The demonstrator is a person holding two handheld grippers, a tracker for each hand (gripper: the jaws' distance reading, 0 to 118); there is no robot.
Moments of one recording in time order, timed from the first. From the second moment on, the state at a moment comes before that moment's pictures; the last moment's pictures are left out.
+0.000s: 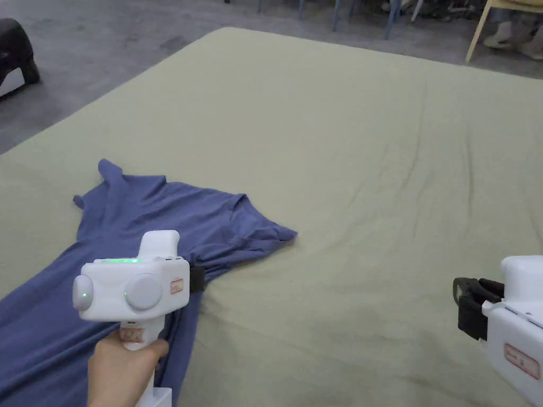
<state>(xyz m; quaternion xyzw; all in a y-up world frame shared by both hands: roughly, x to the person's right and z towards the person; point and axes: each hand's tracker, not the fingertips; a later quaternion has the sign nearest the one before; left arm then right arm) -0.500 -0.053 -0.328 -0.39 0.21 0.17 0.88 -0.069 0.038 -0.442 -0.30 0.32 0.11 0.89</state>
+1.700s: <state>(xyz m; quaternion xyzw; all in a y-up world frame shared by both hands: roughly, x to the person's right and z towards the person) 0.053 0.077 -0.305 -0.38 -0.38 0.09 0.84 0.361 0.138 -0.235 -0.24 -0.01 -0.05 0.97</state>
